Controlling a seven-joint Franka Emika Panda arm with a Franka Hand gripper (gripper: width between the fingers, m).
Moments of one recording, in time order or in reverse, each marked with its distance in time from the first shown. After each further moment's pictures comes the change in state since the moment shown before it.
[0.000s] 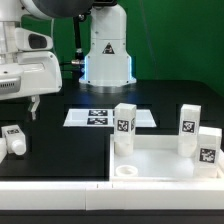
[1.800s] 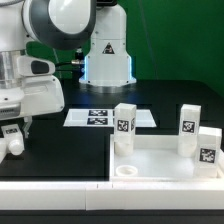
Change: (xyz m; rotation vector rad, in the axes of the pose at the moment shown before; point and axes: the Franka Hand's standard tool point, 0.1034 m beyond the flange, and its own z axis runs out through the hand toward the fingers) arm 0.042 0.019 0.039 -0.018 0.061 0.130
